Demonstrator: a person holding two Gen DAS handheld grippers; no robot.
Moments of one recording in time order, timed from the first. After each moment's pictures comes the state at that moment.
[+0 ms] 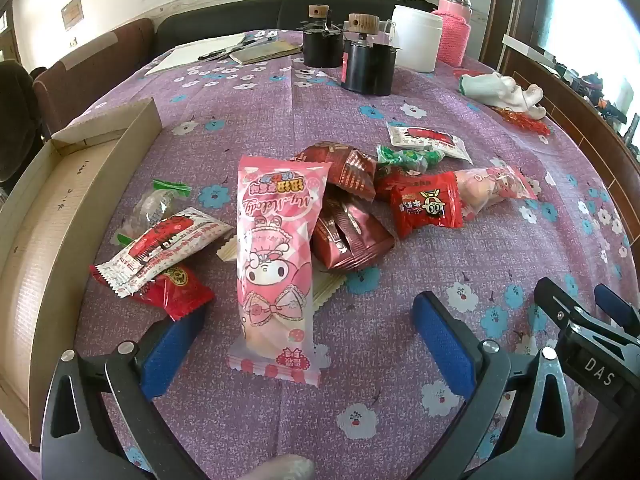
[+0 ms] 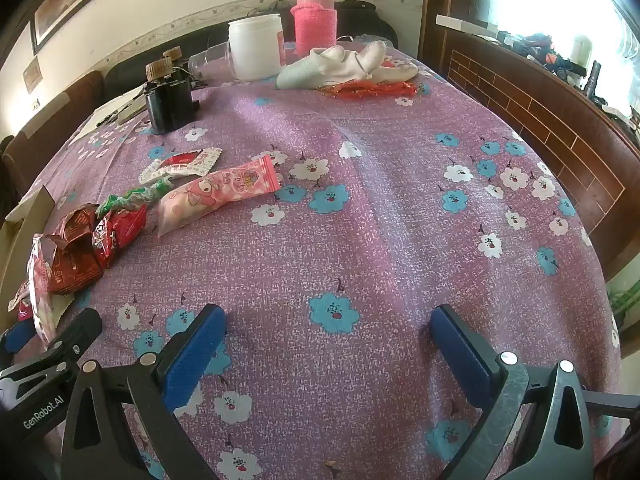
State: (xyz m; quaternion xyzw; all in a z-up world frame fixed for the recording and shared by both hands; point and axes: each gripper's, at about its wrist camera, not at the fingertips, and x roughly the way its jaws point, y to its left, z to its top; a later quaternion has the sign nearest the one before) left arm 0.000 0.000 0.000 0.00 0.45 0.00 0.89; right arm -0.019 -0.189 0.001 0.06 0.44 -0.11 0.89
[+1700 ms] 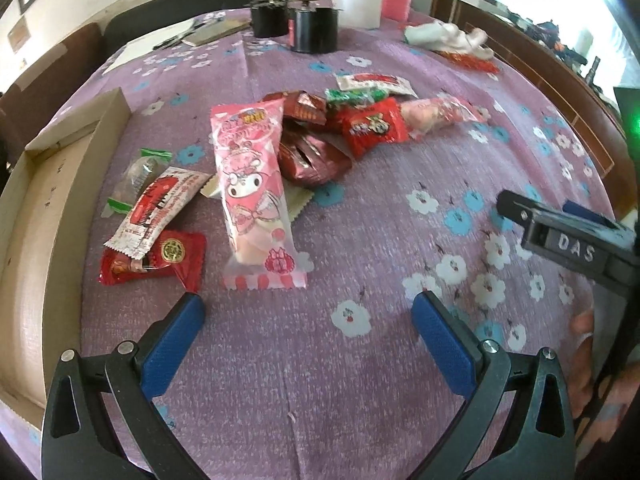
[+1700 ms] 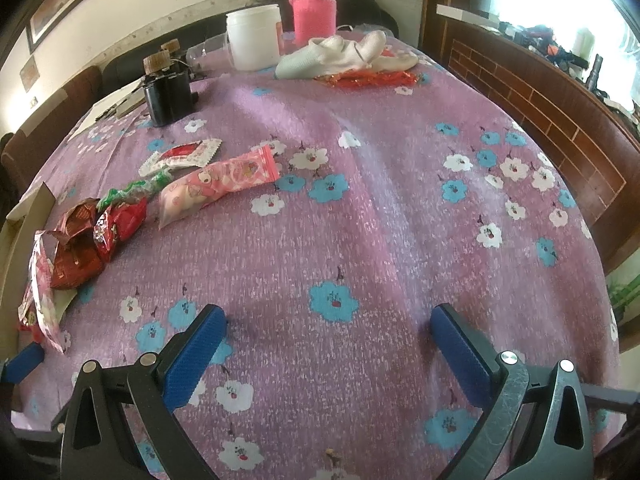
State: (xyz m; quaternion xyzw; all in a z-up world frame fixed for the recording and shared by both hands) left arm -0.034 0.000 0.004 0.05 0.50 -0.09 0.86; right arm -0.021 -0.192 -0.001 0.06 0.46 -0.11 0.88
